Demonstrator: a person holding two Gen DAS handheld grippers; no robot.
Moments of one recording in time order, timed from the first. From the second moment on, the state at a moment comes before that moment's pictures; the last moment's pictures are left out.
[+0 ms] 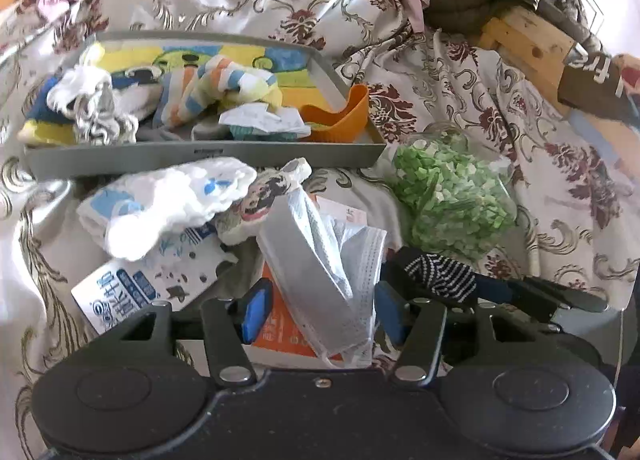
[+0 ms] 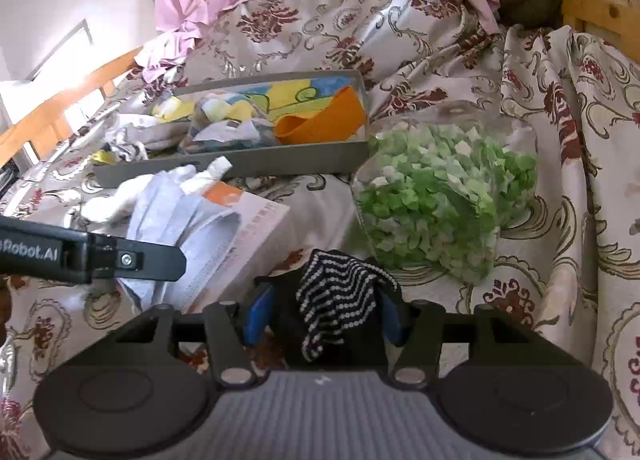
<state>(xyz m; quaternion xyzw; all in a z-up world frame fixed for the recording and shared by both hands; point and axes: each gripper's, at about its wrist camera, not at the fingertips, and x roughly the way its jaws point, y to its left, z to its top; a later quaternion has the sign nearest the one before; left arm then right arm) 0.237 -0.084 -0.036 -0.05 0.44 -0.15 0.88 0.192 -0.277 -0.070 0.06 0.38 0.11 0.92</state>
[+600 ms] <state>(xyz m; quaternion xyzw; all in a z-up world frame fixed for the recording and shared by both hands) 0.217 -0.071 -0.042 -0.08 0.43 -0.14 0.89 0.184 -0.251 -0.078 -0.01 0.37 0.14 0.92</state>
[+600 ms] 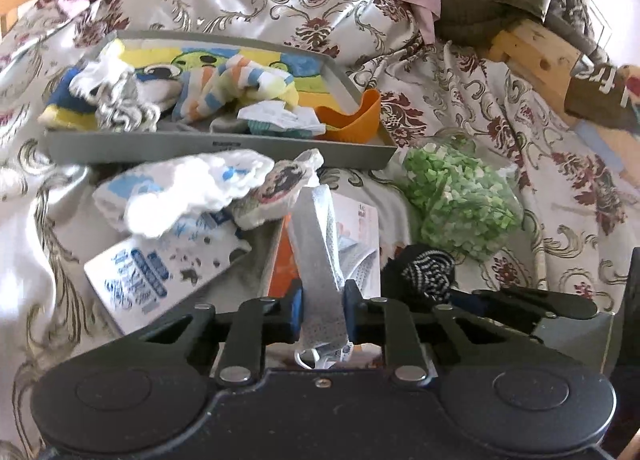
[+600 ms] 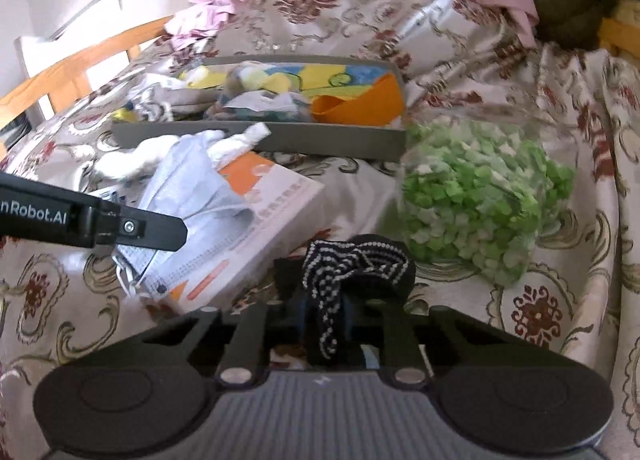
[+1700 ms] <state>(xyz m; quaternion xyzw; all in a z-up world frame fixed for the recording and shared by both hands) 0.152 0.003 -0.008 -0.20 0.32 -0.17 0.91 0.110 -0.244 -0.004 0.03 0.21 0.17 0.96</state>
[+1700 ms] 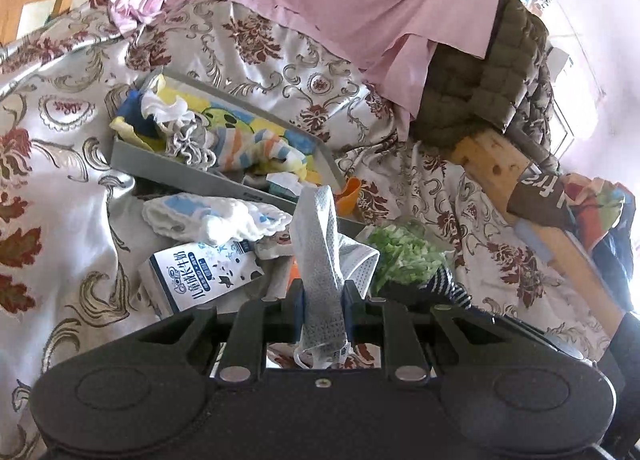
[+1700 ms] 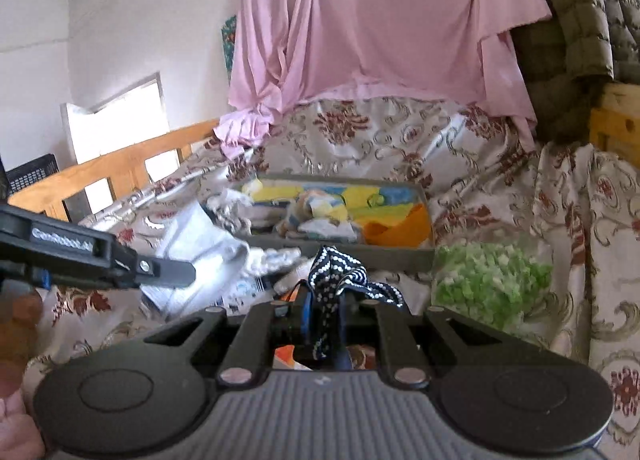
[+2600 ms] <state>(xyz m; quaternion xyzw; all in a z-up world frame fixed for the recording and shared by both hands) 0.355 0.110 -0.006 -0.20 0.22 -0.09 0.95 0.355 -0.096 0.035 -0.01 0.23 0.20 0.95</state>
